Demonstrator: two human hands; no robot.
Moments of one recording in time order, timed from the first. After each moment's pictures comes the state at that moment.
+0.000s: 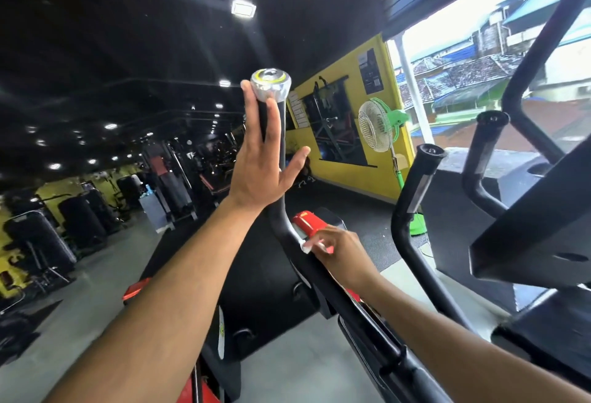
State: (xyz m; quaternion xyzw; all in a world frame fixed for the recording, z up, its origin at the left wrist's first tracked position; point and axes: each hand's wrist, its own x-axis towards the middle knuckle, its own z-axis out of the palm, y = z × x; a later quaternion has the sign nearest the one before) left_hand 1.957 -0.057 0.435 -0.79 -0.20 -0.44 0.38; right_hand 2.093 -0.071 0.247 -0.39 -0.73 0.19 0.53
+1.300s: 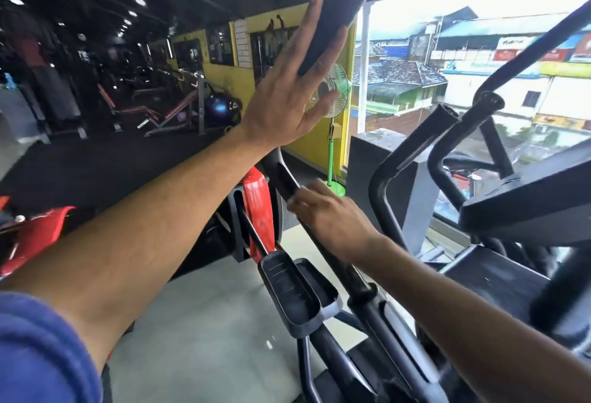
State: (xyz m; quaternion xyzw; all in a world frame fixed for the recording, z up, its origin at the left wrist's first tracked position) left_hand 1.940 -0.014 0.395 -0.80 -0.13 -0.48 0.33; right_hand 2.075 -0.110 0.247 -0.38 -0.87 -0.23 0.21
